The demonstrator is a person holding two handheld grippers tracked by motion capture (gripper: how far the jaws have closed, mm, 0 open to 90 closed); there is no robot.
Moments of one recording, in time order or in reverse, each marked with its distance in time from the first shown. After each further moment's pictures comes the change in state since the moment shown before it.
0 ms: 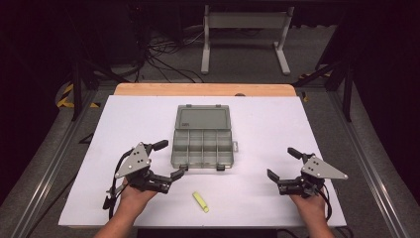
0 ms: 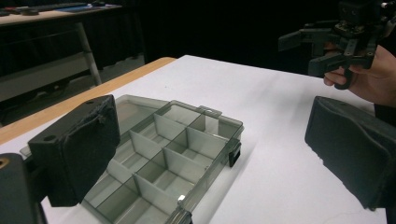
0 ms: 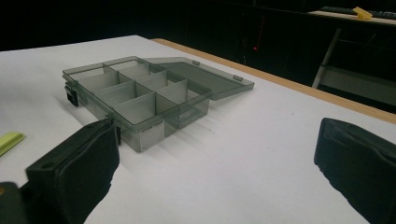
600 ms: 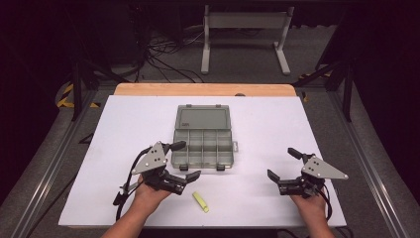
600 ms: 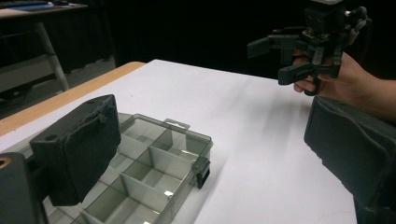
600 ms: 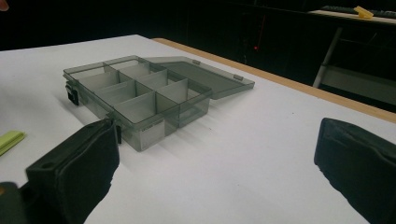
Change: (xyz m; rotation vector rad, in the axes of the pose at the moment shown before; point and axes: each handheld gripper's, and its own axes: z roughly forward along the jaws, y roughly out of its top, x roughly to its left) left arm -0.015 0.009 0.030 0.010 -0.112 0.007; right arm -0.001 0.000 -0.001 0.006 0.001 0.000
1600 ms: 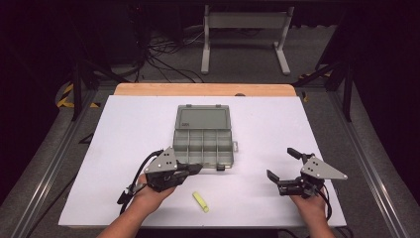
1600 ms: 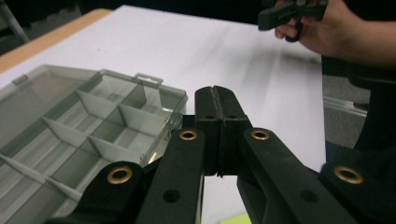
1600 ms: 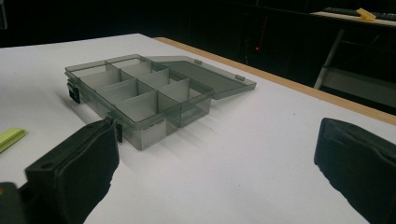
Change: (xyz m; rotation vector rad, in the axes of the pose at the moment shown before) left arm -0.005 0.001 0.008 0.231 -0.088 0.006; right arm 0.001 0.000 0.001 -0.003 0.005 -0.016
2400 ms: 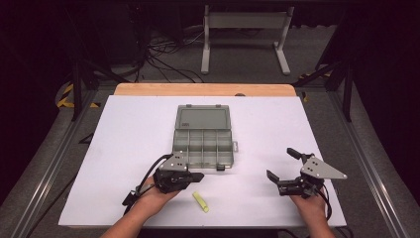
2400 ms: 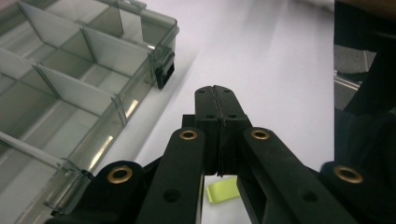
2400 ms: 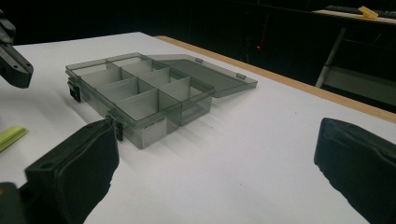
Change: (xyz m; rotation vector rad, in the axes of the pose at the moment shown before) left arm 0.008 -0.026 0.032 0.183 -0.074 -0.101; right arm 0.000 -0.001 0.001 0.005 0.005 0.005
